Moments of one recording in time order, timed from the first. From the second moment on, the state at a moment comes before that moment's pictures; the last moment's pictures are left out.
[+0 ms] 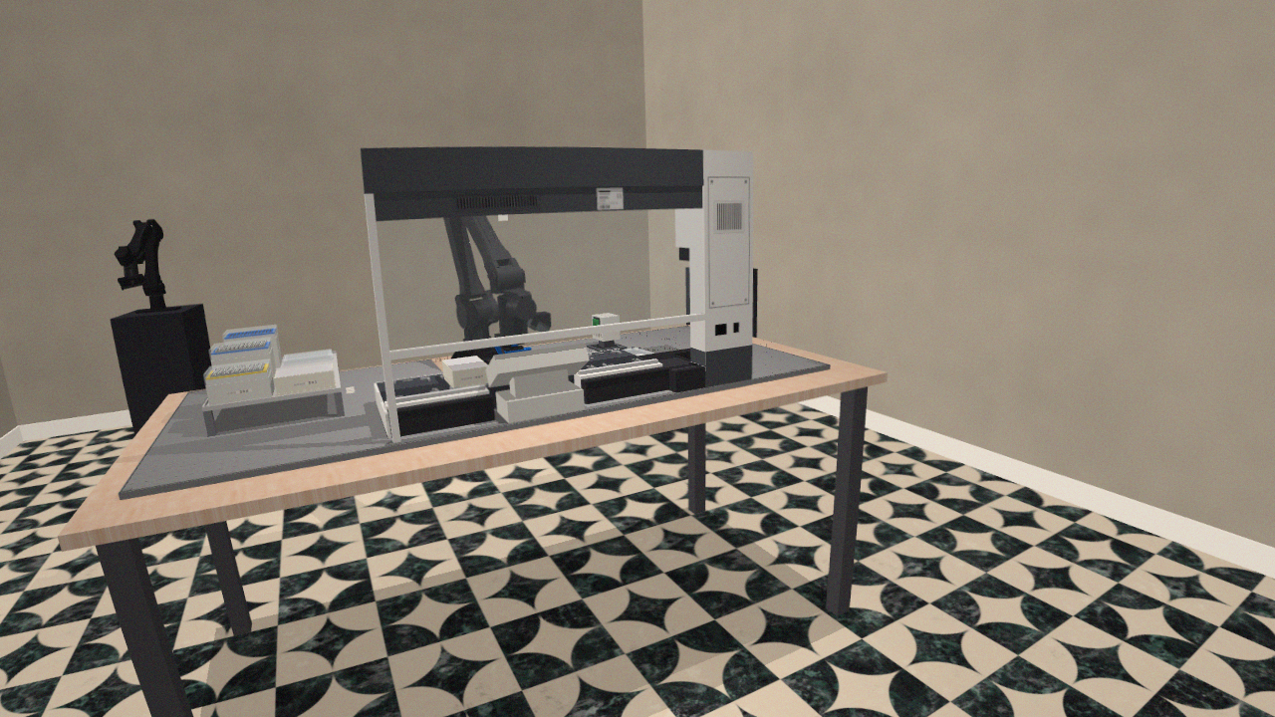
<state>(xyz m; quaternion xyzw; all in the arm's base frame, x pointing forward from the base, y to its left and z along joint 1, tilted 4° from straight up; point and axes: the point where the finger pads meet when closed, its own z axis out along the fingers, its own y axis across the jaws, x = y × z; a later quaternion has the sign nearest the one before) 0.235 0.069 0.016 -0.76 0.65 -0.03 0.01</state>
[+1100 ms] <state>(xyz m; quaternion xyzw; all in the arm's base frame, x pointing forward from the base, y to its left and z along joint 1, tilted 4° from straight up) 0.235 0.069 0.058 -0.76 0.65 -0.04 0.02</state>
